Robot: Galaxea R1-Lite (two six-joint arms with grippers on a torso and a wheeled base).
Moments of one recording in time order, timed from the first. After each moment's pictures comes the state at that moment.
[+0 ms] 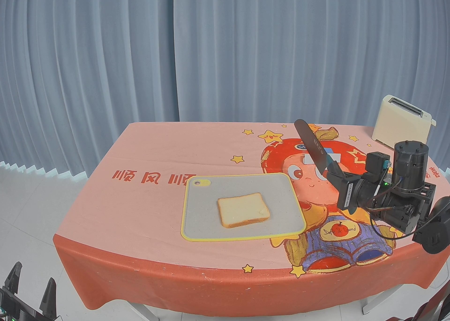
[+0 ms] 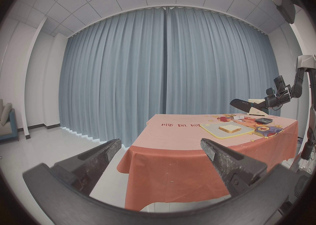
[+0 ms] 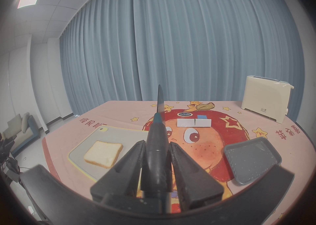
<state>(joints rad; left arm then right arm) 0.00 0.02 -0.02 0.00 0.03 -0.02 0.50 1.65 -0.53 -0.77 -0.20 0.18</state>
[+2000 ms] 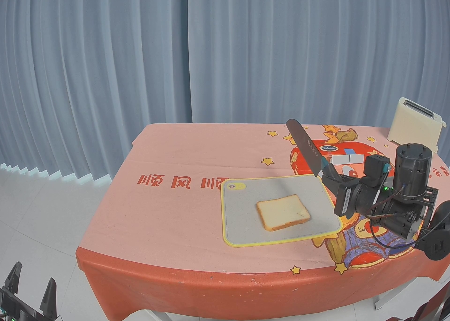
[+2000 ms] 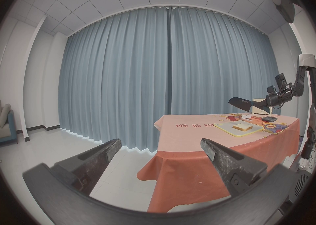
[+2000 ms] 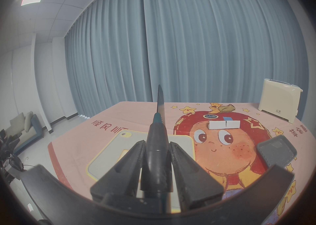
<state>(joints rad) 0.00 0.02 -0.02 0.00 0.03 -0.01 0.57 1.61 -0.51 -0.76 -0.21 0.18</state>
